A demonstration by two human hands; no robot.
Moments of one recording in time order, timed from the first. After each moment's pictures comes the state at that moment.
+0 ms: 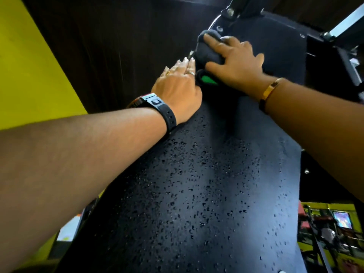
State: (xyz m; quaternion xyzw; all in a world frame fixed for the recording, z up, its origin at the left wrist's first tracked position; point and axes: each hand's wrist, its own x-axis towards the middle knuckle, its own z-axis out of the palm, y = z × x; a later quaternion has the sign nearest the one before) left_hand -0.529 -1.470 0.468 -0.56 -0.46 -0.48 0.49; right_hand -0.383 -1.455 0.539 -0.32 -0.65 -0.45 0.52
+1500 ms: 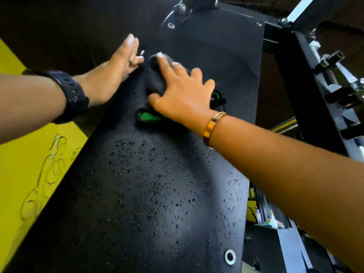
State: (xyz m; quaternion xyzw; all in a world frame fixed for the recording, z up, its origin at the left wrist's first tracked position) left_hand -0.532 -1.496 0.488 -0.75 -0.32 -0.56 0.15; right_hand -0.382 -1.459 0.462 -0.33 -0.64 -0.41 0.56
